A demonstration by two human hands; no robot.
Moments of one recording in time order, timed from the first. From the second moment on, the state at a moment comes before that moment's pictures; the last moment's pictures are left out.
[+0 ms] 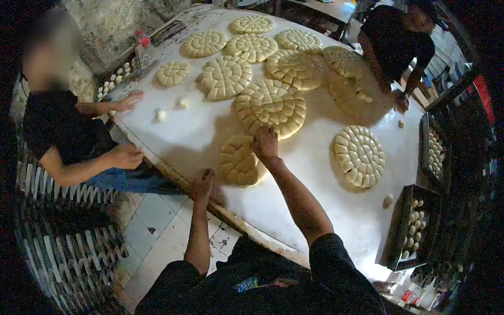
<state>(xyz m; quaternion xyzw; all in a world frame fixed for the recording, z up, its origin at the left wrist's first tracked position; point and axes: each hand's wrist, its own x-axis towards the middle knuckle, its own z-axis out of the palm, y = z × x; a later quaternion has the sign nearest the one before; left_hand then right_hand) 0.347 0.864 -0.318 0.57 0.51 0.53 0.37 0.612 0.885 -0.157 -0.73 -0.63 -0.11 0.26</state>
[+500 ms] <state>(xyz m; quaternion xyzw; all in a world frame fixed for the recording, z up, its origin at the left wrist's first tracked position) 0.431 0.923 -0.171 0.62 0.62 0.20 0.44 0.715 0.750 -0.187 -0.44 -0.27 0.47 0.72</state>
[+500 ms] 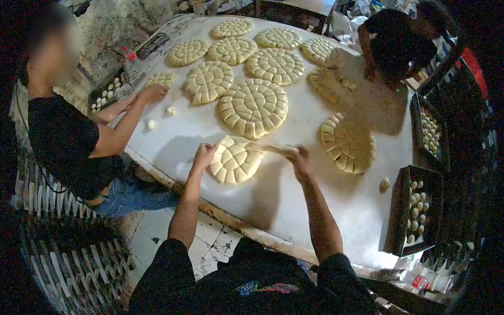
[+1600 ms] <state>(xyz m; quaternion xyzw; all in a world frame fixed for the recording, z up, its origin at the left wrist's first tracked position) 0.292 0.796 -0.232 0.64 0.60 0.38 0.29 0.624 0.216 -0.208 -0.56 0.08 0.21 0.80</state>
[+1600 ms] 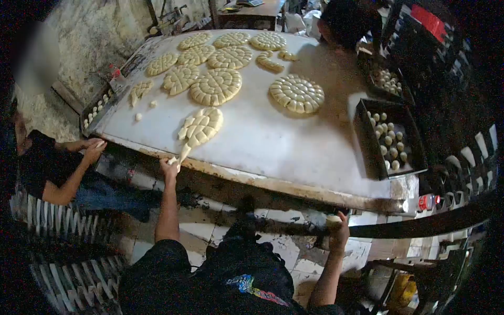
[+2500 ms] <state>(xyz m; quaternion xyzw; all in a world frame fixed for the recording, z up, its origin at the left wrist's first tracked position) 0.664 0.717 -0.169 0.91 0.33 0.16 0.19 0.811 0.403 -0.192 -0.96 -0.12 -0.17 0.19</state>
